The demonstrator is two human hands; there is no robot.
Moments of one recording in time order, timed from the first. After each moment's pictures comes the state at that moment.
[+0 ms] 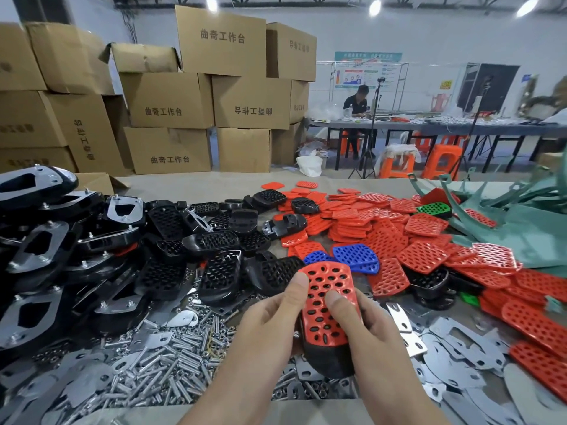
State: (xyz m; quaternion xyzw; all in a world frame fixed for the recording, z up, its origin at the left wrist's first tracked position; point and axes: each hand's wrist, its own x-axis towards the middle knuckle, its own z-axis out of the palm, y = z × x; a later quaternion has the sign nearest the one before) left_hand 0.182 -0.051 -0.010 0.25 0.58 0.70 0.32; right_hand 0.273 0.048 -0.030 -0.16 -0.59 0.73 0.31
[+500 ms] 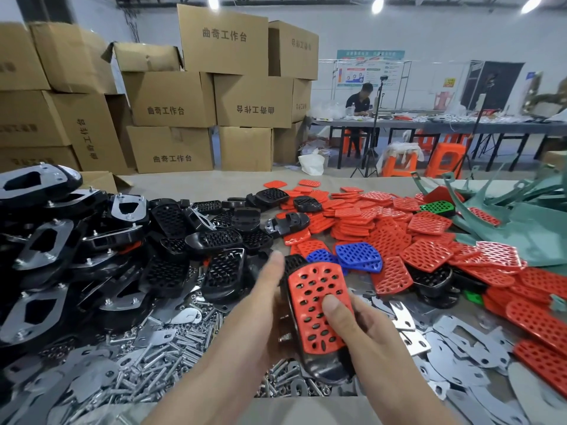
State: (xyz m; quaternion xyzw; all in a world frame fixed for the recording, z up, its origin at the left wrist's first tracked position) left_hand 0.171 -0.040 0.015 0.12 0.53 0.73 0.42; right_hand 0.277 0.043 -0.022 -0.15 -0.63 0.72 0.25
